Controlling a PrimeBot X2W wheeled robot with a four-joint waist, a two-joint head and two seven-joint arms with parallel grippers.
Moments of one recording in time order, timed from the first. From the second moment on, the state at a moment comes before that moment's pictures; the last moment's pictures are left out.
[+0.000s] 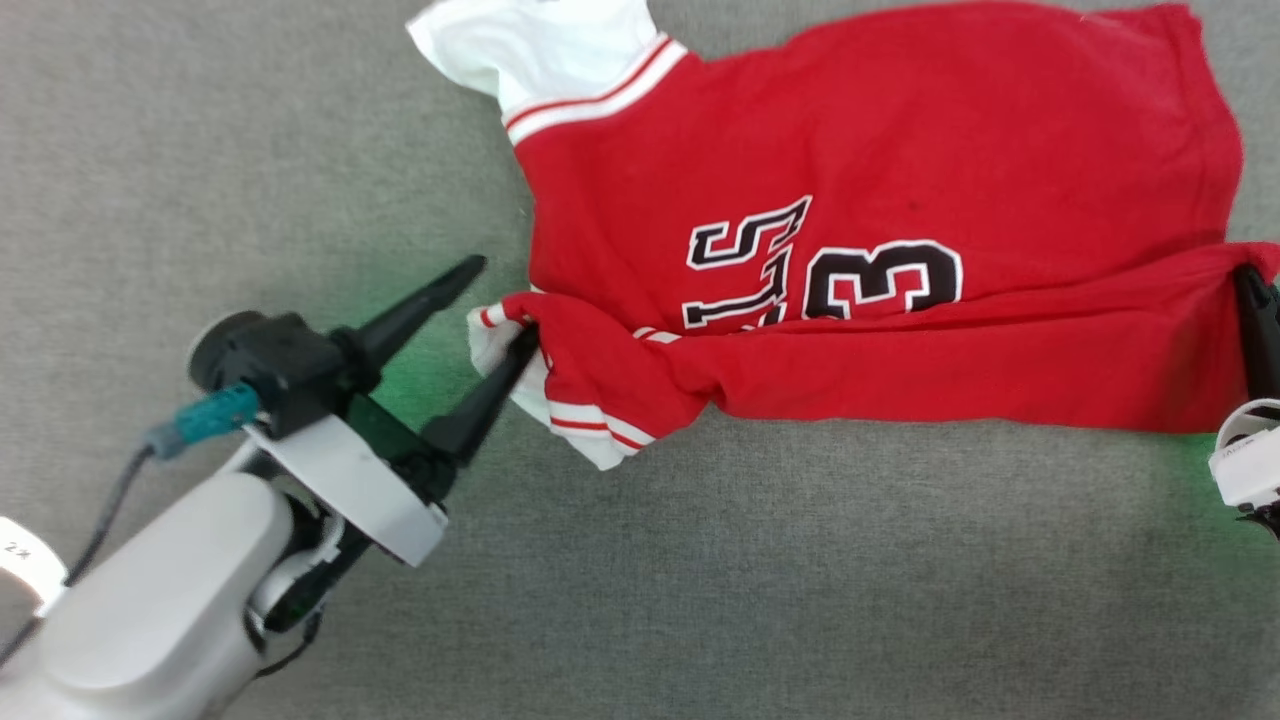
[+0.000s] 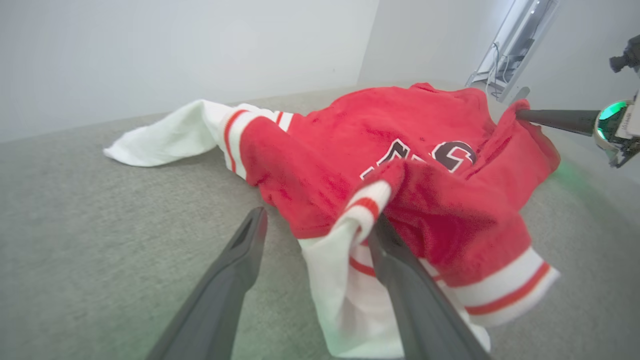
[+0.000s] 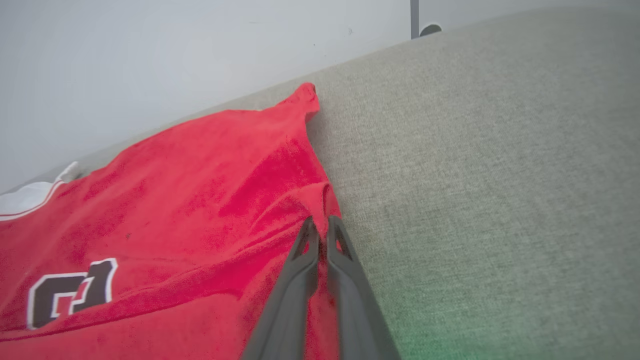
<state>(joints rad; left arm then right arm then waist) -0.67 0.69 -0.78 0.11 -0.78 -0.13 -0.26 -0.33 -0.16 -0.24 0.00 0.50 0.13 0.27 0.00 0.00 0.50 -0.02</state>
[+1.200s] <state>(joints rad) -0.95 0.88 -1.00 -0.08 -1.42 0.06 0.76 -0.26 -0.16 -0.28 -0.01 0.59 0.13 0.21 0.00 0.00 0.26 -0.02</state>
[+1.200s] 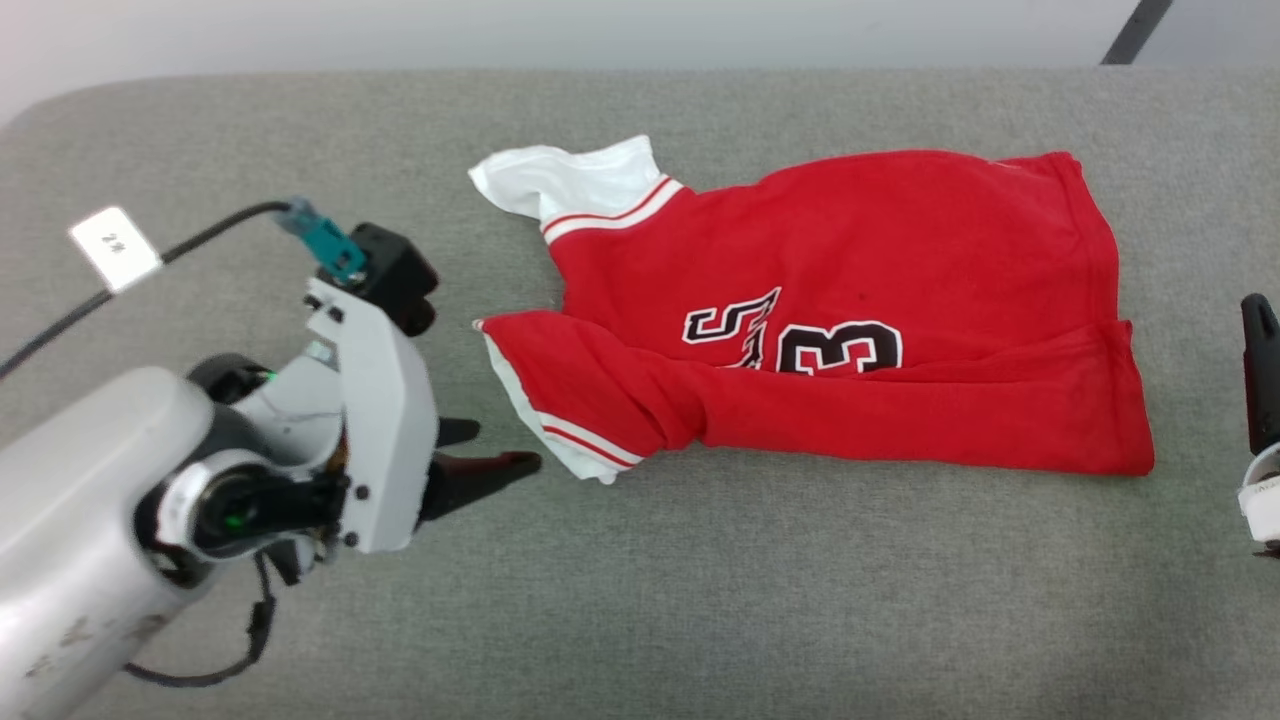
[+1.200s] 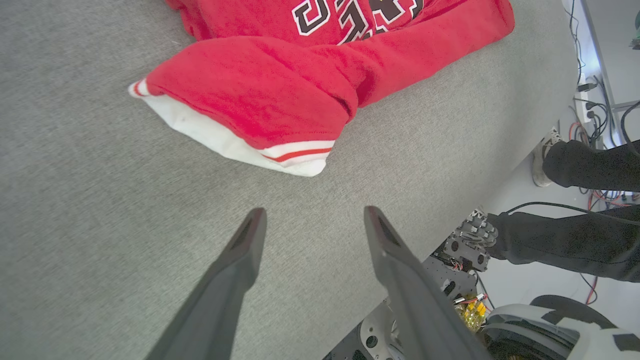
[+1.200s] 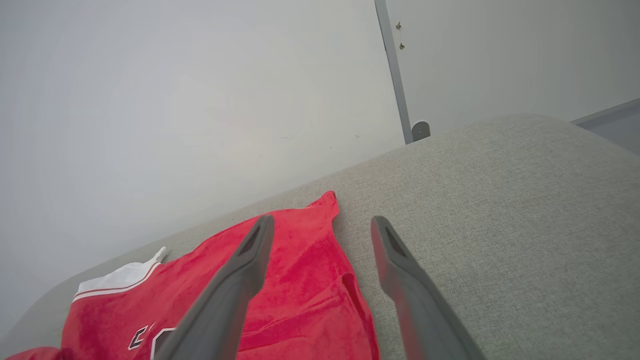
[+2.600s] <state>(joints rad) -0.99 0.64 -1.01 0.36 -1.46 -0.11 0.71 -0.35 -0.37 0.02 -0.03 0.51 0.13 0.46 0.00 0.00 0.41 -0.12</state>
